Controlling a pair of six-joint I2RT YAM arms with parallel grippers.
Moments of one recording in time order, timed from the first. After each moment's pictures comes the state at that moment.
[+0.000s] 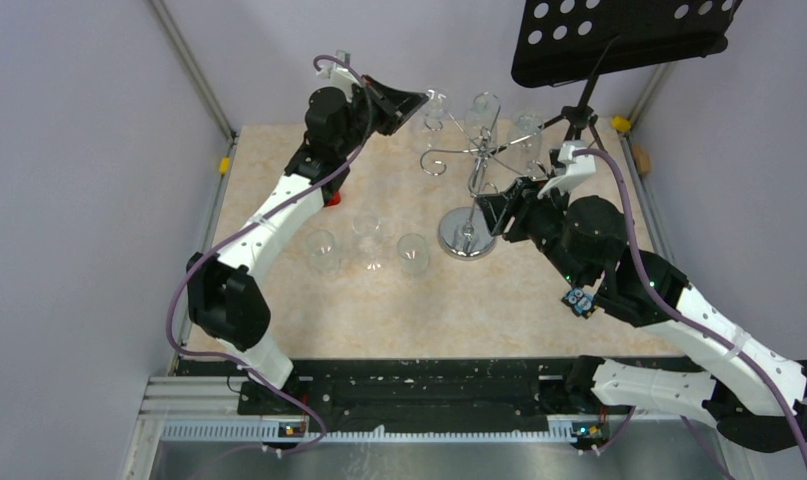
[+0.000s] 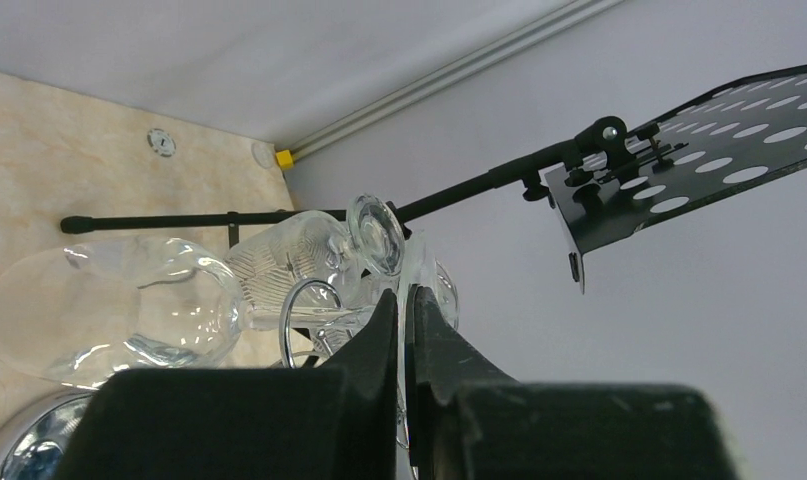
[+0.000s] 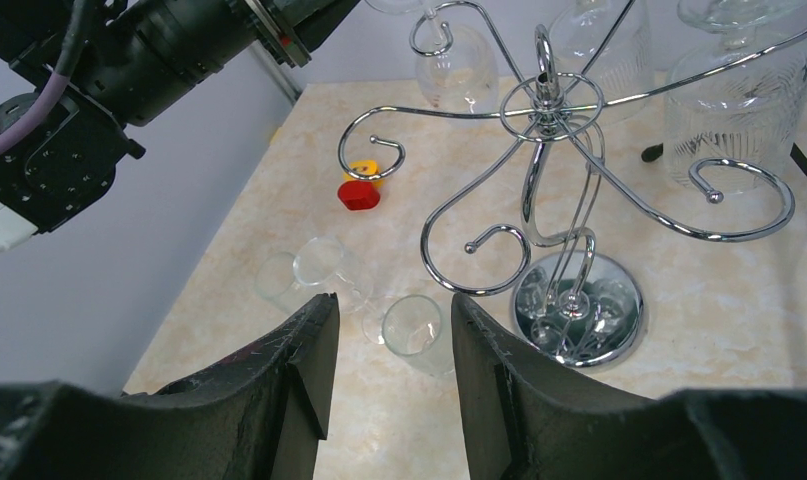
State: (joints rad) left arm -0.43 1.66 1.57 0.20 0.27 -1.11; right arm 0.99 0.91 1.25 -0.46 0.53 0.43
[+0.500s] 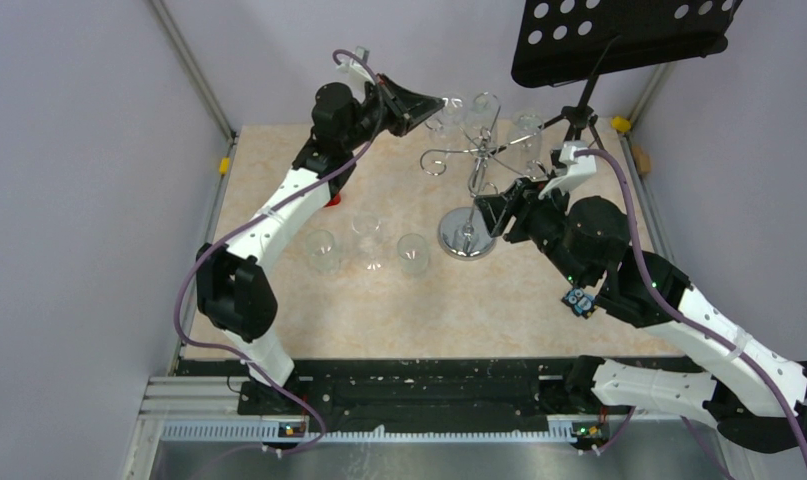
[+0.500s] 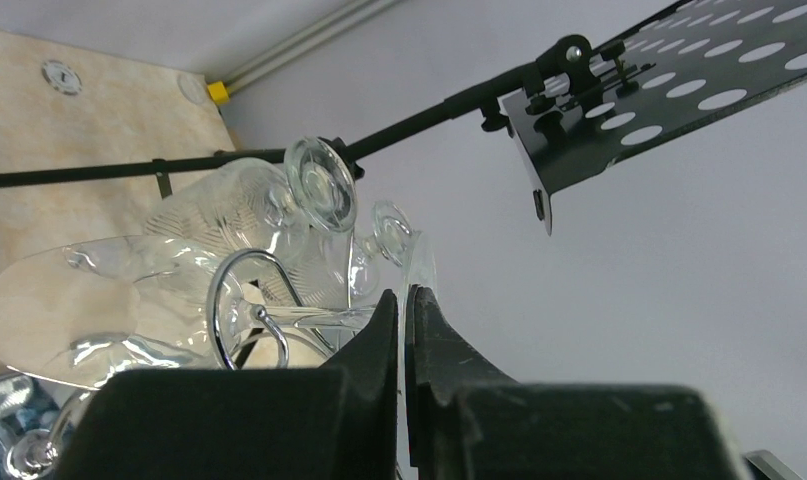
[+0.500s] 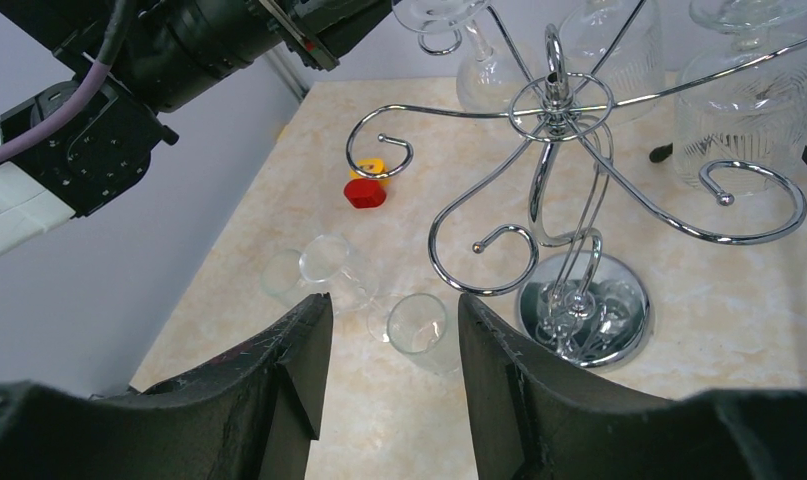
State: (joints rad) left arm -0.43 1.72 1.62 0.24 0.46 -1.16; right arm 0.99 0.90 1.25 -0.46 0.51 0.43
